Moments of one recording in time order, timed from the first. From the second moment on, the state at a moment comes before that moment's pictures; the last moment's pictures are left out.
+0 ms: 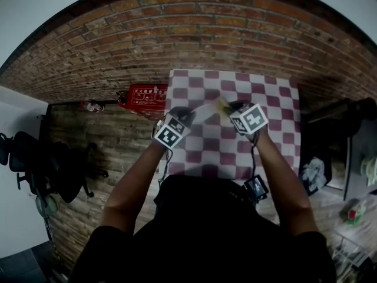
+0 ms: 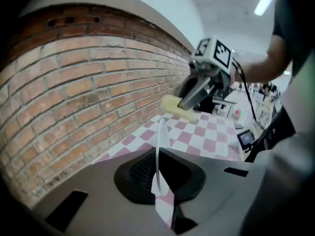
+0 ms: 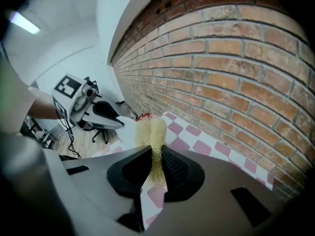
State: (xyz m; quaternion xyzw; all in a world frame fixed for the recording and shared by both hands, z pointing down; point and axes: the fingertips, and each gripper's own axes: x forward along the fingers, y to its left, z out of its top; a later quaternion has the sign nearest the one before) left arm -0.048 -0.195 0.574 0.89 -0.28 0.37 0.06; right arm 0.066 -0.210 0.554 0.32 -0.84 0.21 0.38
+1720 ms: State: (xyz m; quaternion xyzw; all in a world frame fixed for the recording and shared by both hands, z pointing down) left arm 0.028 -0.100 0.462 0.74 -0.09 0.32 -0.58; right arm 0.034 -0.209 0.540 0.13 -0.82 0.25 0.51
